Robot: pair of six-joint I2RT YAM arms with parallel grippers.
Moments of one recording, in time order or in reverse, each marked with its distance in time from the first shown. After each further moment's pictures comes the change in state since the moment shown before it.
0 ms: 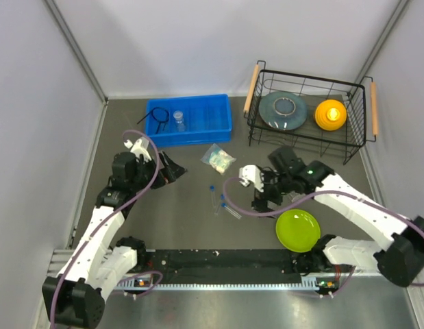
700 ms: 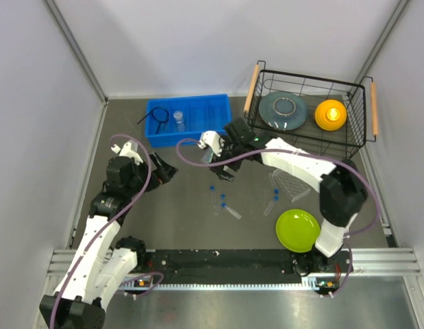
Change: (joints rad) left arm 0.000 -0.100 0.034 -0.153 -0.180 -0.027; right arm 0.114 0.611 0.470 0.258 0.214 0.150
